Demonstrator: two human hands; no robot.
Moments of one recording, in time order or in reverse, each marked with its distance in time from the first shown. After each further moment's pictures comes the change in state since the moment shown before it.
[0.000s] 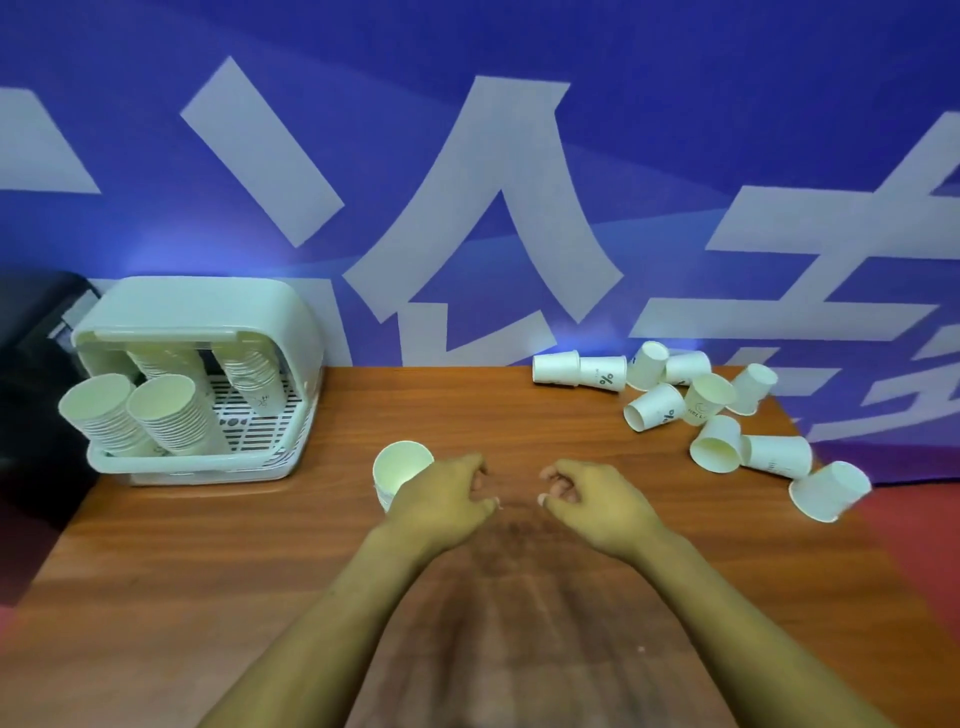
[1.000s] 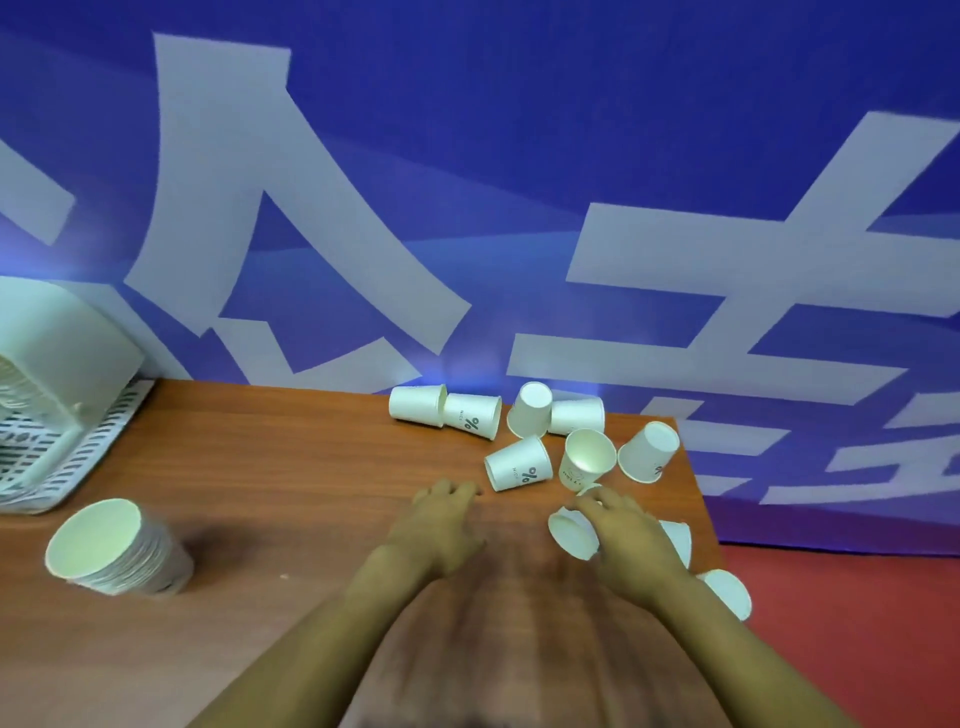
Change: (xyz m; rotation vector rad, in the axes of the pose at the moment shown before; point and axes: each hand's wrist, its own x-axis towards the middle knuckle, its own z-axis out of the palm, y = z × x) left_hand 0.194 0.188 0.159 0.111 -0.132 -0.157; right_hand 0.097 0.293 -0.149 -0.435 -0.057 -0.101
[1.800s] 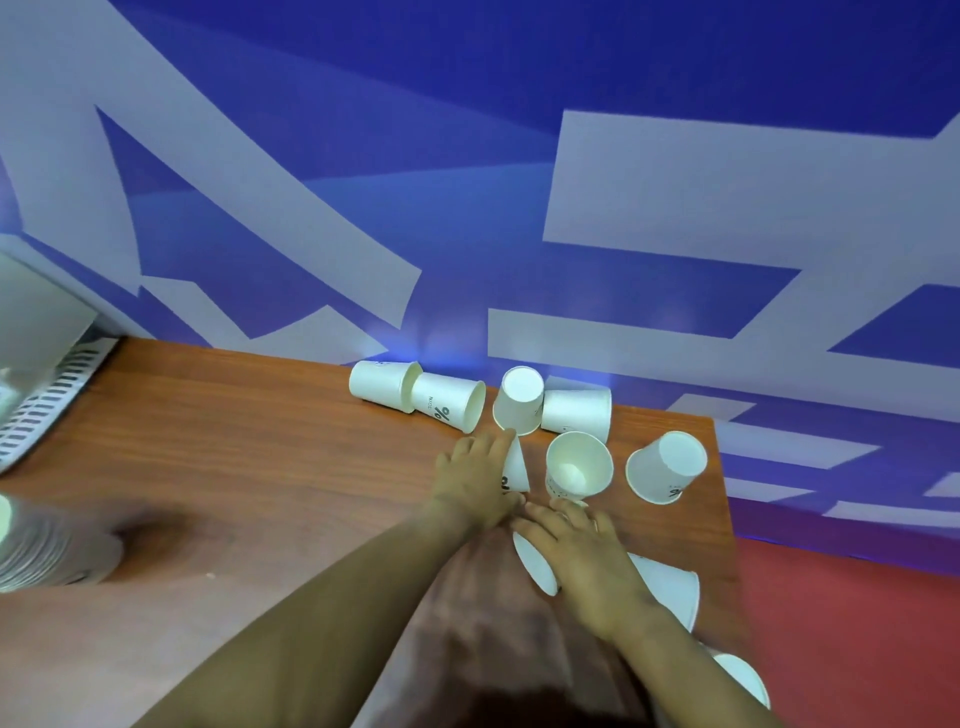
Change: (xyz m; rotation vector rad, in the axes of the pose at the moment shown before) left_hand 0.150 0.055 0.054 0.166 0.119 -0.081; right_hand 0.078 0.062 0.065 -0.109 0.050 -0.476
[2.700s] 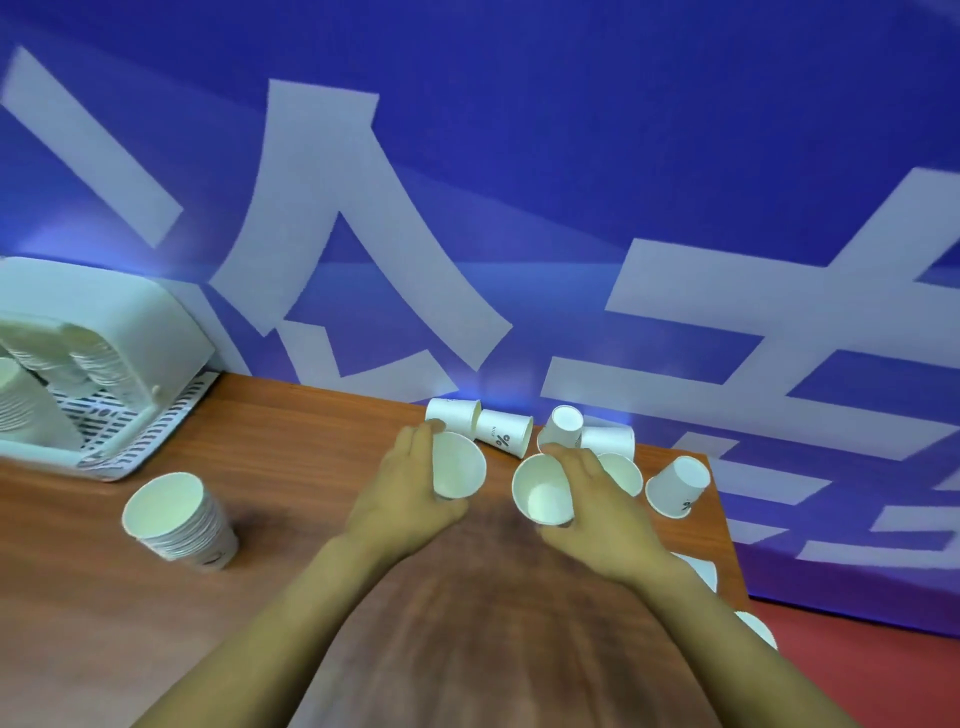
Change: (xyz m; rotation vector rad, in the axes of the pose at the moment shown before) left_hand -0.182 -0.111 -0.115 -0.479 0.388 0.069; right_hand -0.004 -0.127 -0.132 0.325 0.204 0.252
